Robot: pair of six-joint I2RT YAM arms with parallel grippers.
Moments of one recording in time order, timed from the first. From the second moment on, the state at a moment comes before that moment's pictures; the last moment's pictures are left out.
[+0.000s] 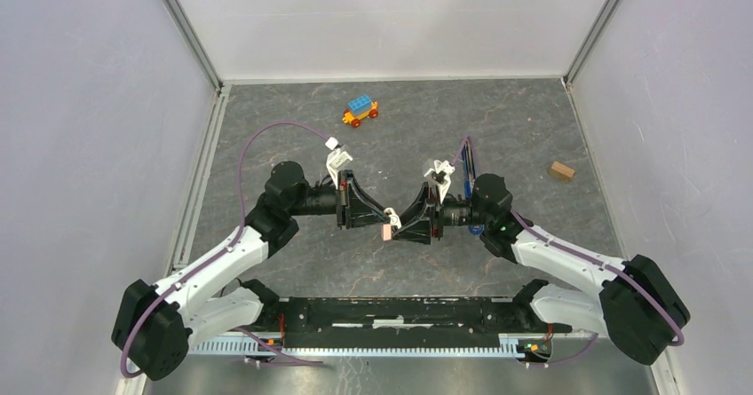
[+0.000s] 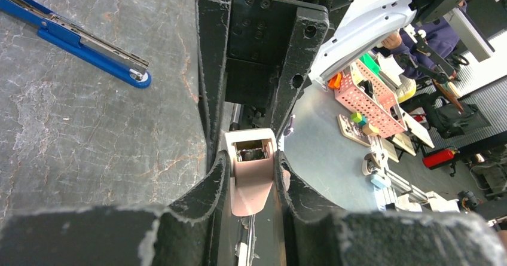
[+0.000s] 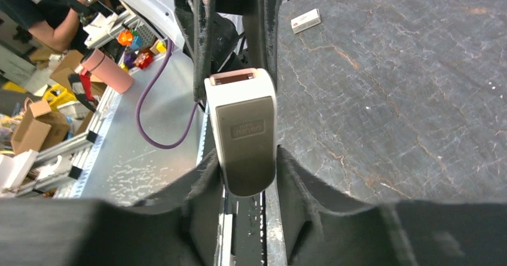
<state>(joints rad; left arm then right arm) -0.60 1.00 0.60 0.35 0.91 -0.57 0.67 1.12 0.47 0.61 -0.91 0.43</state>
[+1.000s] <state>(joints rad) -0.60 0.98 0.55 0.35 0.82 -0.60 0.68 1.17 0.47 0.76 -0.84 0.64</state>
